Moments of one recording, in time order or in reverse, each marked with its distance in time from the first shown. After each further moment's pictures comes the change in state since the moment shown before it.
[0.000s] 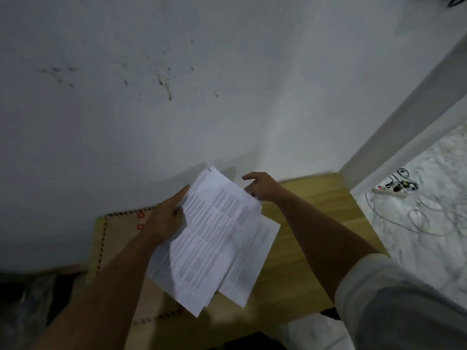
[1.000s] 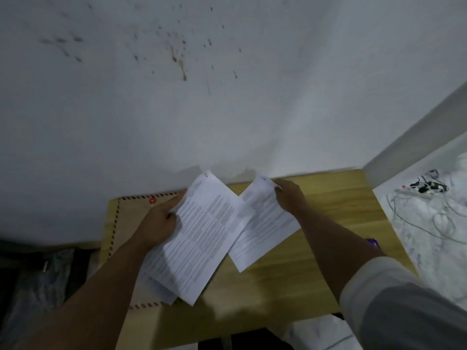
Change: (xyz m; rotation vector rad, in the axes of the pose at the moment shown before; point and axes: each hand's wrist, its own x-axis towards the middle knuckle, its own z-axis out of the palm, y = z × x) left_hand -0.024 -0.058 -0.002 0.004 -0.002 -0.127; right_hand 0.013 0.071 0.026 -0.194 0.212 -0.036
